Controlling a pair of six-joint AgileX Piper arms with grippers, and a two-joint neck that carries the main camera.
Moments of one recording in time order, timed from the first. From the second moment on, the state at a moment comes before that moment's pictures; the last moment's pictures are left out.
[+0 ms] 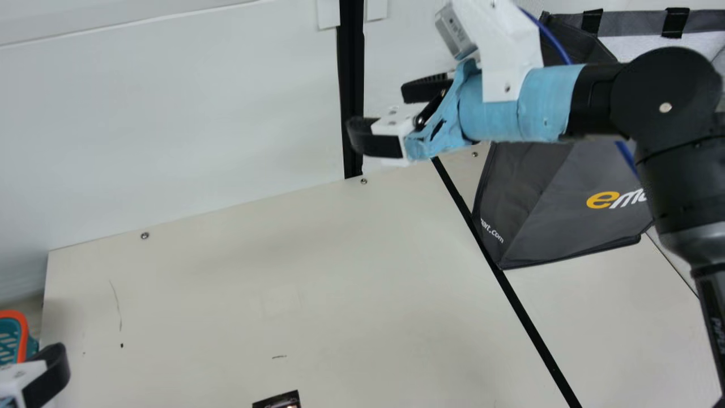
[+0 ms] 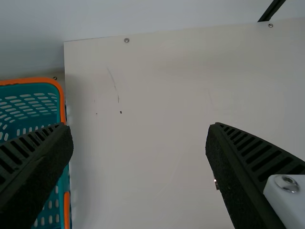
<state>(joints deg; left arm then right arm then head) -10.8 64.3 -81.5 -4.7 70.1 0.5 -6.1 87.0 -104.7 43.2 63.8 -34.9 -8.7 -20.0</state>
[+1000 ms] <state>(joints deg) -10.8 64.3 -81.5 -4.7 70.1 0.5 -0.2 80.7 -85.8 39.3 59.7 -42.2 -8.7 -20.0</state>
